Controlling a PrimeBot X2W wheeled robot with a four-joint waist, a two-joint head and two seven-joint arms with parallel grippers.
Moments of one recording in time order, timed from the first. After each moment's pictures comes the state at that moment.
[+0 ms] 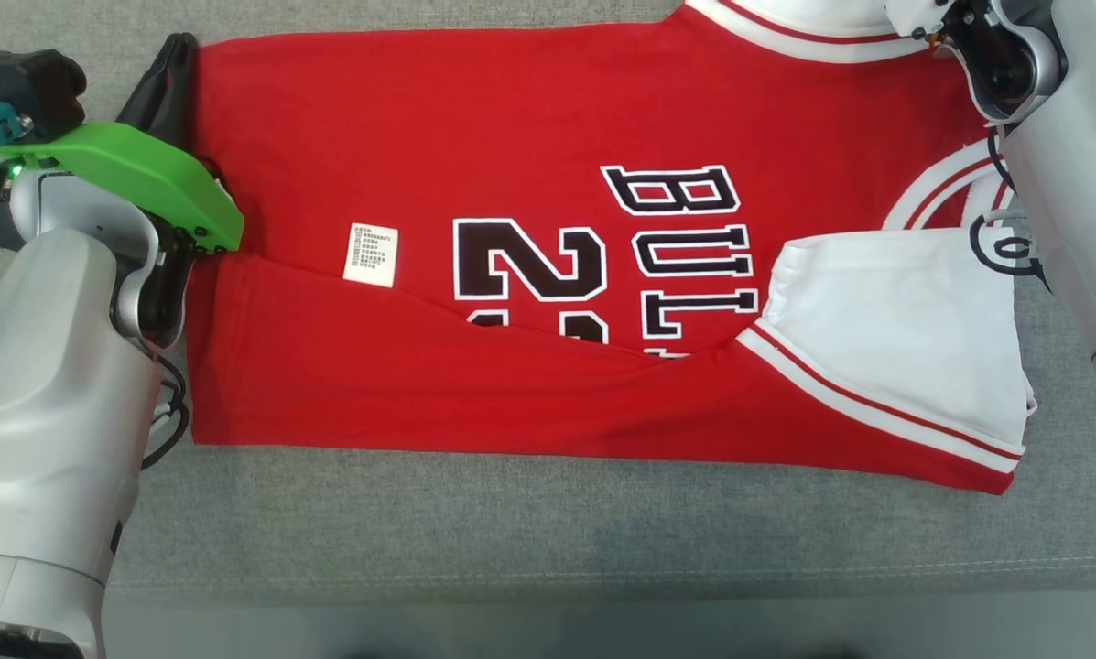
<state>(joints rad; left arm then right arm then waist) -0.90 0.22 -0.44 0.74 -0.69 -0.12 -0.15 -1.19 -0.21 0.46 0.94 0.58 0.11 0.03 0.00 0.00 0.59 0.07</state>
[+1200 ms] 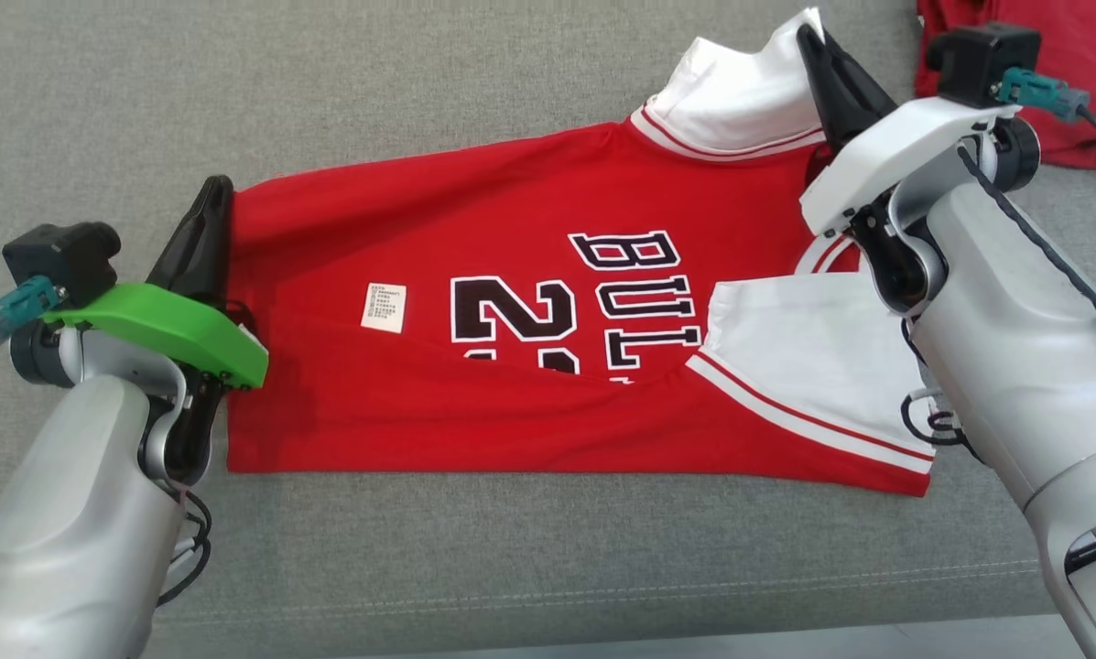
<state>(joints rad) -0.63 0.27 -0.46 0.56 -0.79 -0.12 -0.25 -0.91 -0.18 0.57 0.86 0.65 0.12 -0.25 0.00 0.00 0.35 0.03</state>
